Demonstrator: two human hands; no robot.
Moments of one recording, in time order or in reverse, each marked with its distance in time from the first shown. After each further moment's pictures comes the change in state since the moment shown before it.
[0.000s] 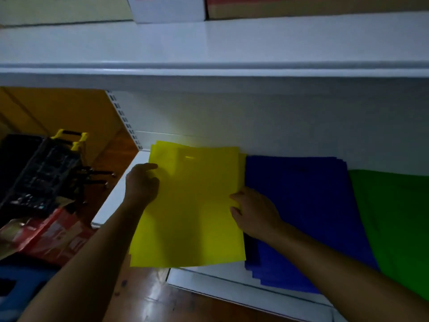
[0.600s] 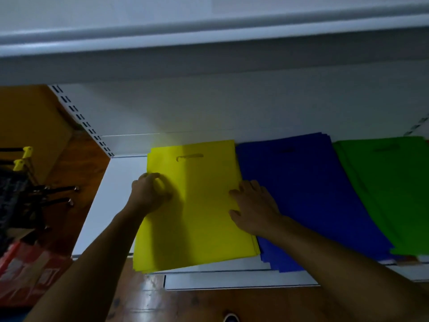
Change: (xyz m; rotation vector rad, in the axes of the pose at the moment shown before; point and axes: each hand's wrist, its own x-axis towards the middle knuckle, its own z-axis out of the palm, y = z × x) left_hand 0.058 -0.039 0.058 0.200 -0.459 0.168; right_hand 0.010 -0.015 0.026 -0.223 -0.061 0.204
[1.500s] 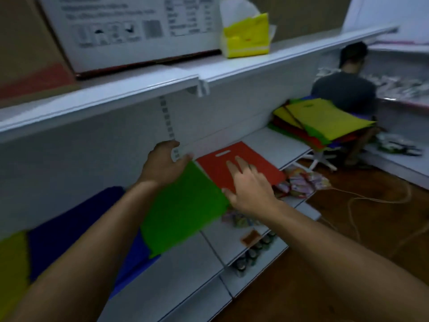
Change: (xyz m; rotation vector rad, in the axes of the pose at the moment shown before) left_hand -0.229 0.580 0.119 -0.199 0.000 0.775; right_hand -0.365 0.363 -0.094 0.092 0.550 0.608
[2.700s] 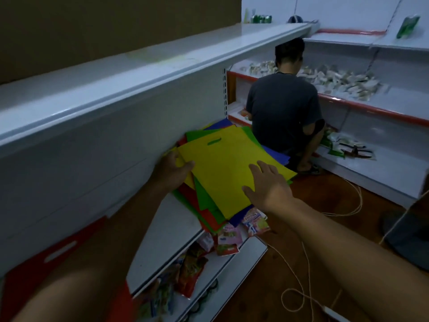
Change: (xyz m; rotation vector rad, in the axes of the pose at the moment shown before) left_hand 0.348 0.323 0.406 -0.107 -0.240 -0.110; right_hand 0.242 0.572 -0.043 0.007 -0.223 0.301
